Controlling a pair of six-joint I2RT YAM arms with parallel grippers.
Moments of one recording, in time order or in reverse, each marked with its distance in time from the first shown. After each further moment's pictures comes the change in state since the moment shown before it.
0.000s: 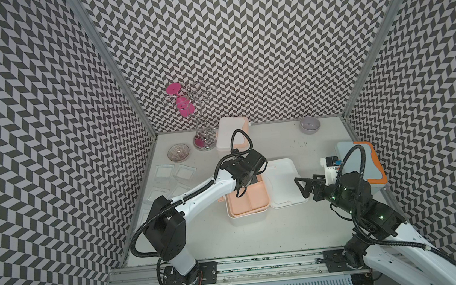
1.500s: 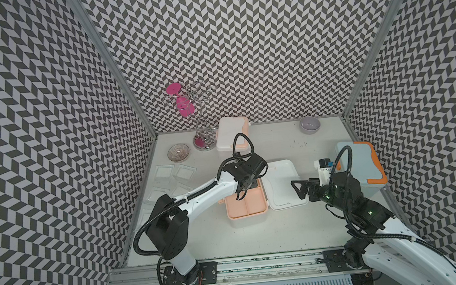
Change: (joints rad) left arm -0.009 0.006 -0.050 0.034 0.026 0.026; right arm -0.048 0.092 -0.068 0.072 -0.093 0.013
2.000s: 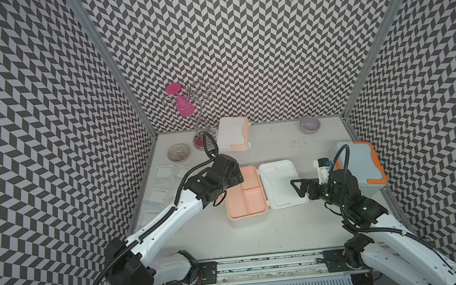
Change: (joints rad) left arm 0.183 -0.443 -0.274 0.169 0.124 0.110; right arm -0.098 0.062 -0.053 0.087 -0.133 0.002
